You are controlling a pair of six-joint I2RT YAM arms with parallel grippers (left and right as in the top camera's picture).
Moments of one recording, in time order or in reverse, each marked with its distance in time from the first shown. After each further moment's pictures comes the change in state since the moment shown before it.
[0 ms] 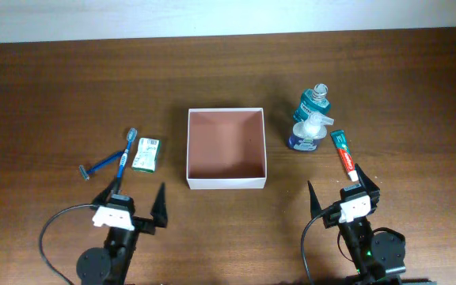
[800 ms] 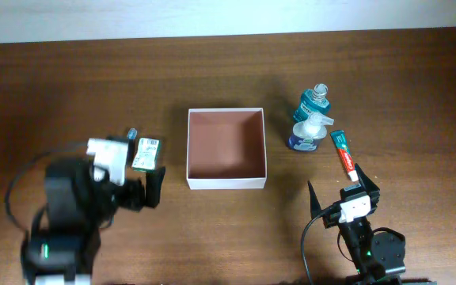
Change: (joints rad) left arm -0.001 0.904 0.944 -0.828 0.020 0.156; right arm 0.000 0.000 0.000 0.000 0.000 0.000
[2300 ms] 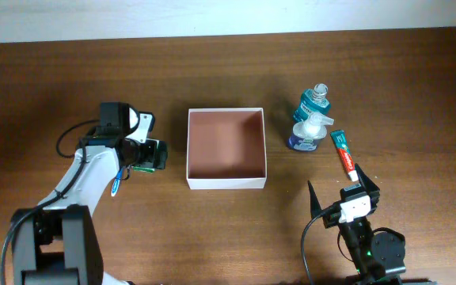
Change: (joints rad) left arm 0.000 0.780 0.051 0.314 -0.169 0.074; right arm 0.000 0.000 0.000 0.000 0.000 -0.001
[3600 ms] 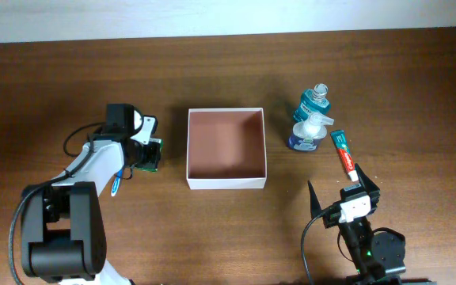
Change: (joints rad) left arm -0.001 0.117 0.016 0.050 -0.014 -0.006; right arm 0.000 0.000 0.000 0.000 0.000 0.000
